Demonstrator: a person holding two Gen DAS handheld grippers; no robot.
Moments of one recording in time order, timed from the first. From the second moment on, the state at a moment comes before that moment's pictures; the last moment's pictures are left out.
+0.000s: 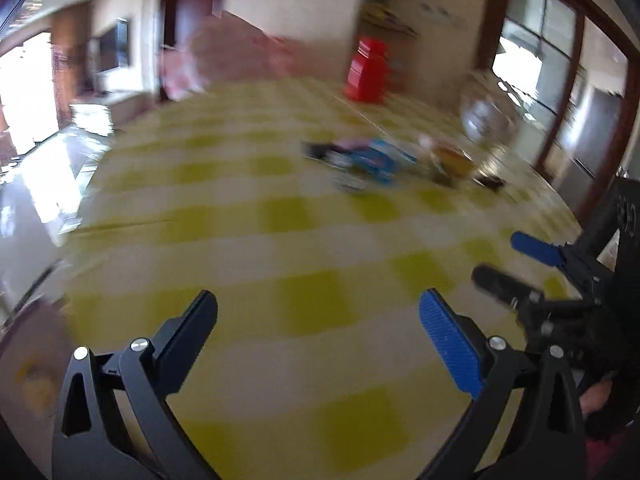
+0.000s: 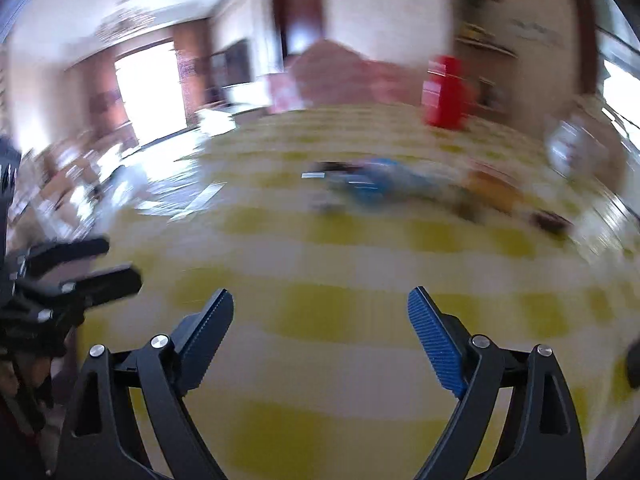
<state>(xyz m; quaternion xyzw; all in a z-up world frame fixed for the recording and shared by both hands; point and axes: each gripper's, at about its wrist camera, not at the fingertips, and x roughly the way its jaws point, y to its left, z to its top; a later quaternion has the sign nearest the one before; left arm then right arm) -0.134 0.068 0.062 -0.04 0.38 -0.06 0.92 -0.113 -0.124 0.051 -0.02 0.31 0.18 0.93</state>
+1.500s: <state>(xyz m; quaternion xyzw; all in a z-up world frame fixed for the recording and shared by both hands) 0.020 0.029 0.033 -0.17 0.36 0.00 0.92 0.169 -0.346 0.021 0.10 0.38 -0.04 0.92</state>
